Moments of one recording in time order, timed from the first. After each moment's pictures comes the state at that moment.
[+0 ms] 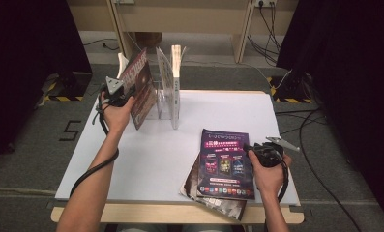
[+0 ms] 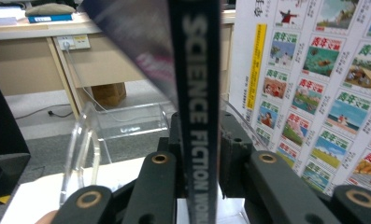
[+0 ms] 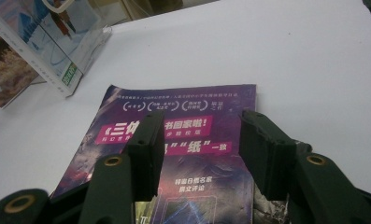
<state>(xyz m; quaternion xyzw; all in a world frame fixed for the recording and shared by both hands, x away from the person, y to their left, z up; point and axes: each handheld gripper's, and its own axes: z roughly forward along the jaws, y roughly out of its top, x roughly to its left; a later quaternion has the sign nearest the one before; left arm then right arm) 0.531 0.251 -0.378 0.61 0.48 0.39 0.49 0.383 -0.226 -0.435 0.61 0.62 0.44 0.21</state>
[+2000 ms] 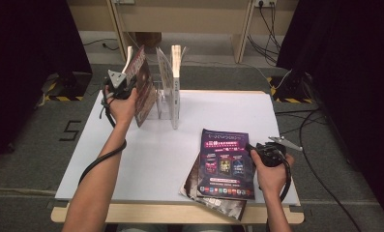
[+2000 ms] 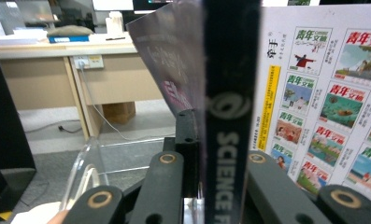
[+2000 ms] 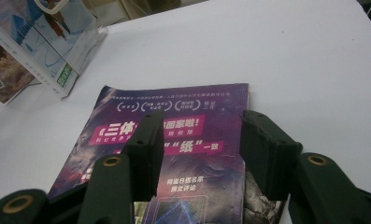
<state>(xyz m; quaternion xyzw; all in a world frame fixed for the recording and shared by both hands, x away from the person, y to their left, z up) 0.550 0.240 -0.373 0.57 0.48 0.43 0.51 0.384 -0.234 -0.436 0.62 0.62 0.44 0.20</state>
